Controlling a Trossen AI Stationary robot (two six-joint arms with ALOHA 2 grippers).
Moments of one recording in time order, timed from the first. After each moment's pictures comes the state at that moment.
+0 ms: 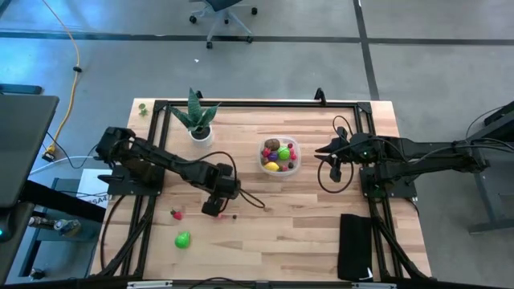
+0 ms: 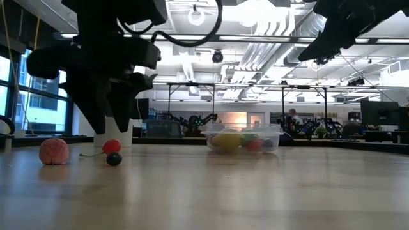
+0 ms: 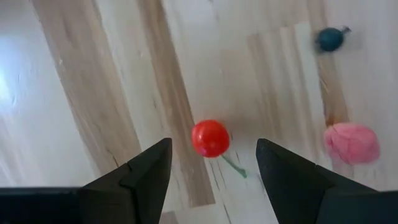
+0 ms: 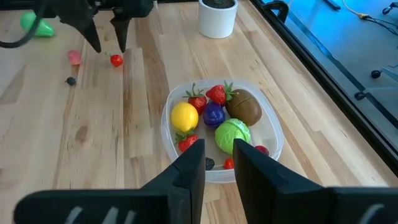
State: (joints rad) left arm -0.10 1.65 1.00 -0.72 -0.08 0.06; right arm -0.04 0.69 0.59 -0.43 0.18 0.04
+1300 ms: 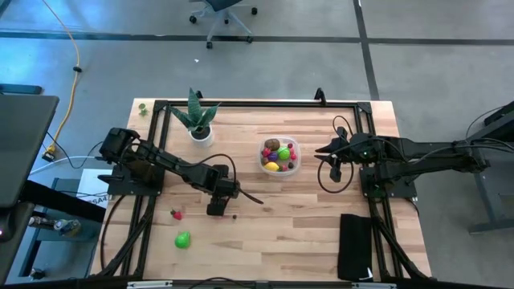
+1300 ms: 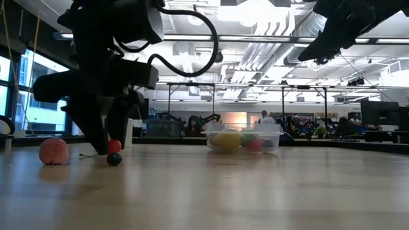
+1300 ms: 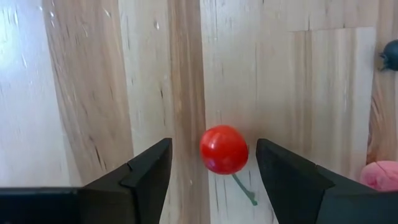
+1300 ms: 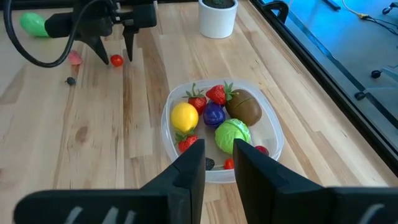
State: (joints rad) left arm -0.10 1.69 0.91 -0.58 -0.11 -0.13; right arm -0.04 0.69 0.59 -0.43 0.18 0.04
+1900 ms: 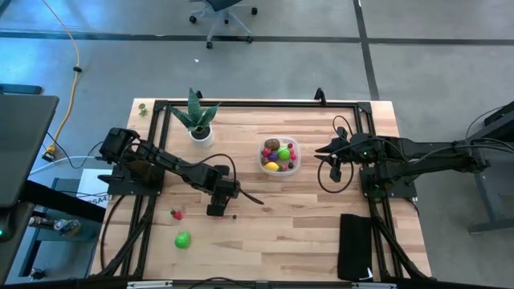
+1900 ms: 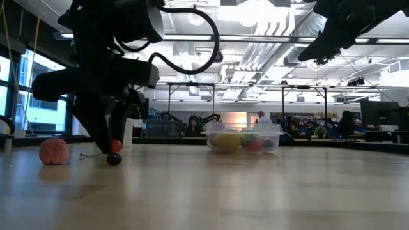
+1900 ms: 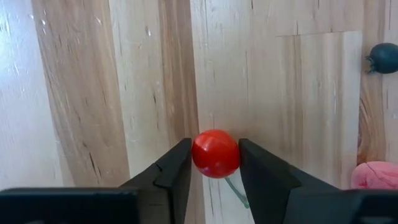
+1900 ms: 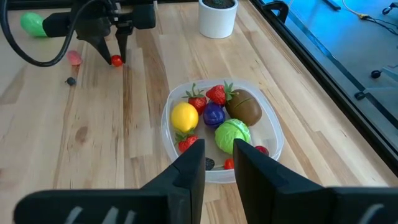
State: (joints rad) left arm -0.10 1.69 0.91 -0.57 -0.09 -0.11; right arm -0.04 0.69 0.59 -0.43 0.18 0.04
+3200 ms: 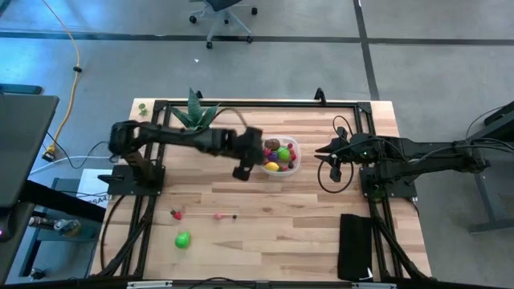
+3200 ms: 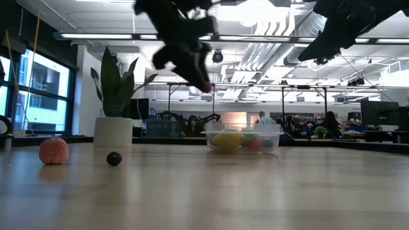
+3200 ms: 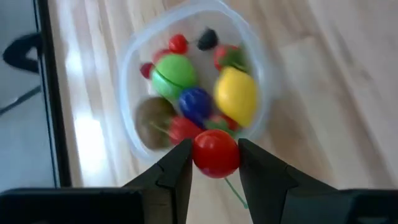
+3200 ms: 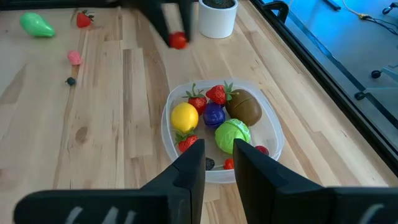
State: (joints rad) left arm 0.19 1.73 1.31 -0.54 -0.17 0.54; right arm -0.04 0.69 0.59 -0.43 0.18 0.04
